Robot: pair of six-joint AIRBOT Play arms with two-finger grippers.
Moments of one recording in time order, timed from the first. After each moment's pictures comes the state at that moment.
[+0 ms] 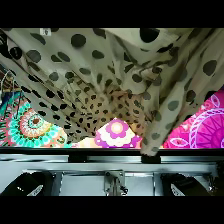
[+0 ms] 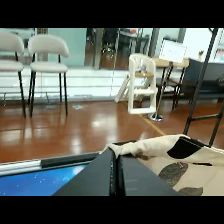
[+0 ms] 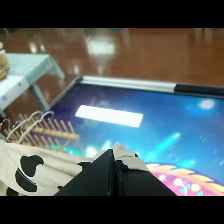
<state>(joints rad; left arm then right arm) -0.49 -0.64 1.38 1.70 -0.54 -1.77 0.26 -0.92 2.00 1.85 -1.23 -1.46</state>
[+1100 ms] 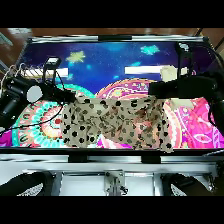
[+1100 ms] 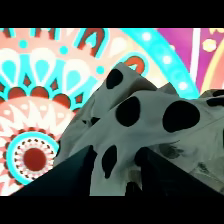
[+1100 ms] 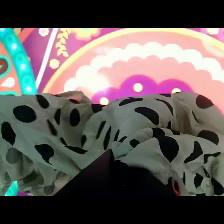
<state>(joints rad) -0.40 -1.18 1.24 1.70 -1.10 -1.77 0.29 -1.07 1.32 1.65 -1.20 -1.33</state>
